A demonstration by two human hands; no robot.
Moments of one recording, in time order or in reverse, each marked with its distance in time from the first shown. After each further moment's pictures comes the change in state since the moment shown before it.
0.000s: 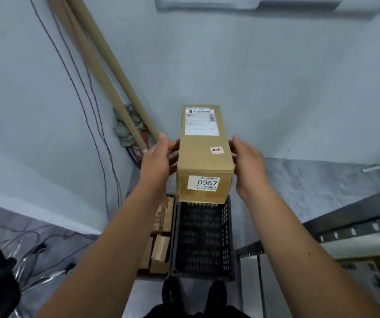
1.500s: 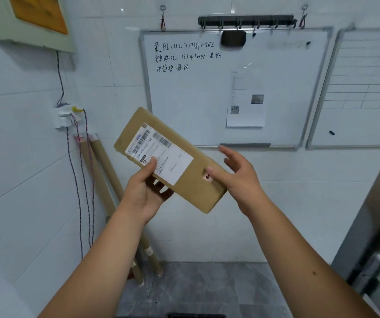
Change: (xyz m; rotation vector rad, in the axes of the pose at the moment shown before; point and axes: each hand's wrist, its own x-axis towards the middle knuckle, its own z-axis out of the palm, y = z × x) left_hand -0.020 0.196 0.031 -0.623 -0.376 0.255; right_hand -0.030 -0.218 -0.021 -0.132 -0.240 -0.680
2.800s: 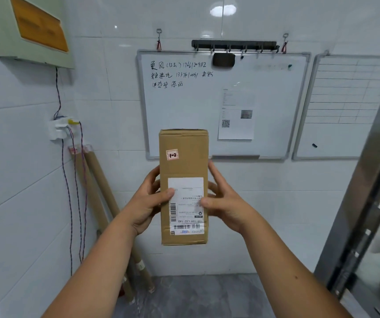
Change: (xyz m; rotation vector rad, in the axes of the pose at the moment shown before) left_hand -0.005 0.007 -0.016 0.521 -0.379 0.081; right_hand -0.012 0.014 0.003 0.195 -0.407 0.139
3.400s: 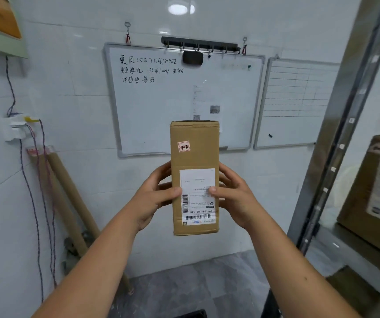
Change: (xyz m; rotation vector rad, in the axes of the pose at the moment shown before) left_hand -0.019 0.006 0.004 0.064 -0.228 0.035; right_hand -0.066 -0.012 0.035 -0.073 0.343 -0.115
